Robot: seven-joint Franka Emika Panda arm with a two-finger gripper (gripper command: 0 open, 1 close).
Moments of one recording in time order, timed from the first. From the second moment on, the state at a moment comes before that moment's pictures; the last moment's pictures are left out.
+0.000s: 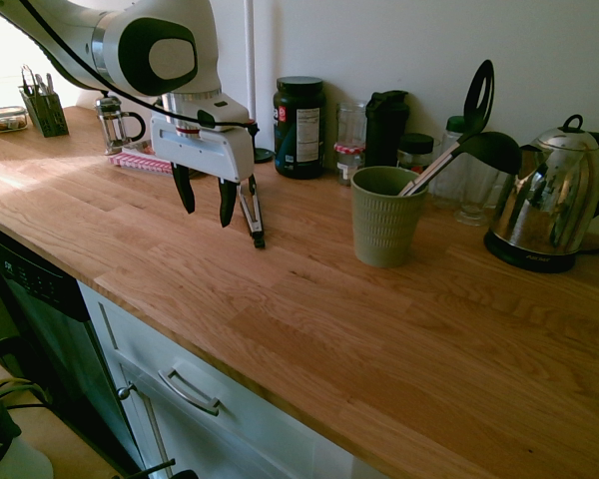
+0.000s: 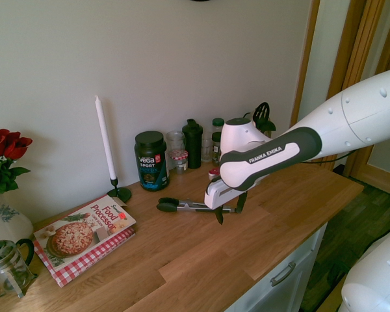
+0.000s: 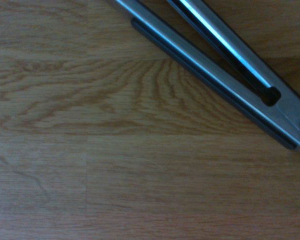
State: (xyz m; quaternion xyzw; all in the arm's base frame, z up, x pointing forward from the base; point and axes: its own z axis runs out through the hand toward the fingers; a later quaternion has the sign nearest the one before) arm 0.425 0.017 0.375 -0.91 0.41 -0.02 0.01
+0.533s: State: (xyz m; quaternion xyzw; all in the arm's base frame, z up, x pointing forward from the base) arm 0.461 0.064 0.433 -0.96 0.26 -0.09 0.02
